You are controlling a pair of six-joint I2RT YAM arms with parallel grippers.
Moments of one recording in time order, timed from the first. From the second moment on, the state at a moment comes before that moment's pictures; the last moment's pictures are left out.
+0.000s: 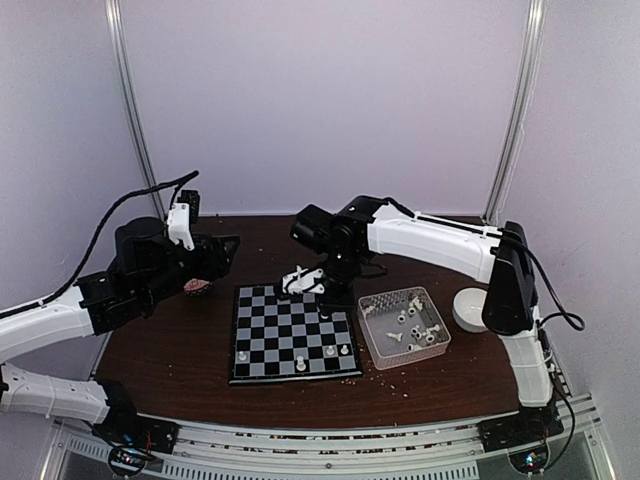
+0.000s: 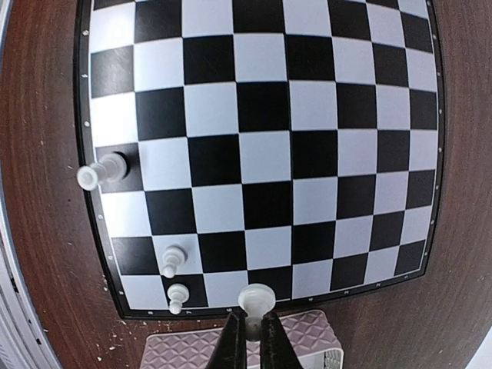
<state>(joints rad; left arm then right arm) -0.78 0.98 0.72 0.05 -0.33 -0.31 0.97 2.21 2.09 -1.20 -0.04 -0.66</state>
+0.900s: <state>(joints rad) -0.78 0.88 0.67 0.05 -0.41 -0.32 1.08 2.35 2.19 -1.31 -0.06 -0.66</state>
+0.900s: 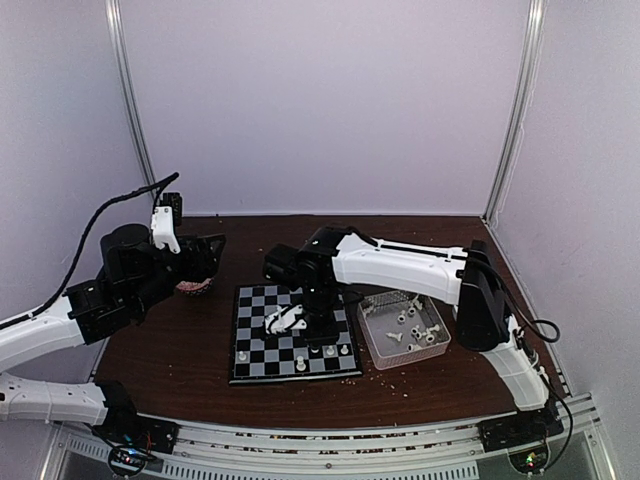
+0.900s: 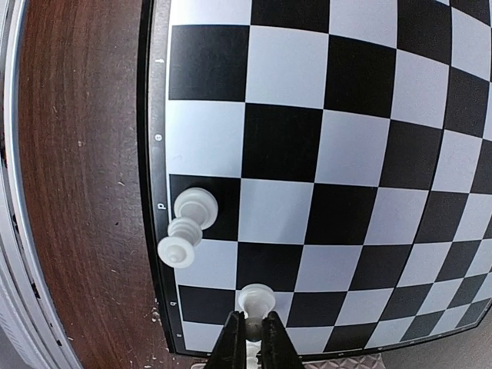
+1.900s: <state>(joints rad) -0.78 0.89 0.66 0.05 -0.40 -0.34 1.08 2.40 2.19 -1.29 -0.04 -0.65</state>
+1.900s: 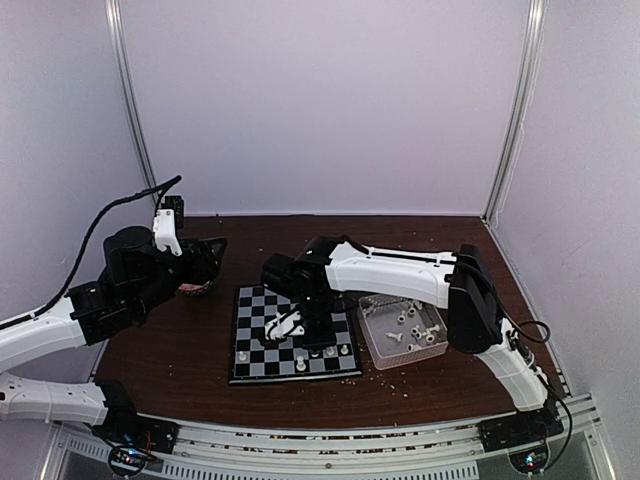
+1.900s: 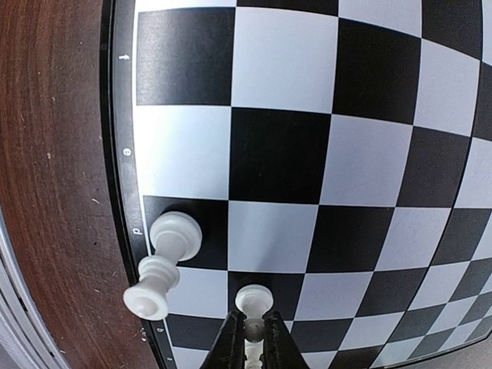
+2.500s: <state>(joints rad) -0.78 0.91 0.66 0.06 -0.39 -0.34 1.07 2.34 2.19 -1.31 -0.04 -0.63</state>
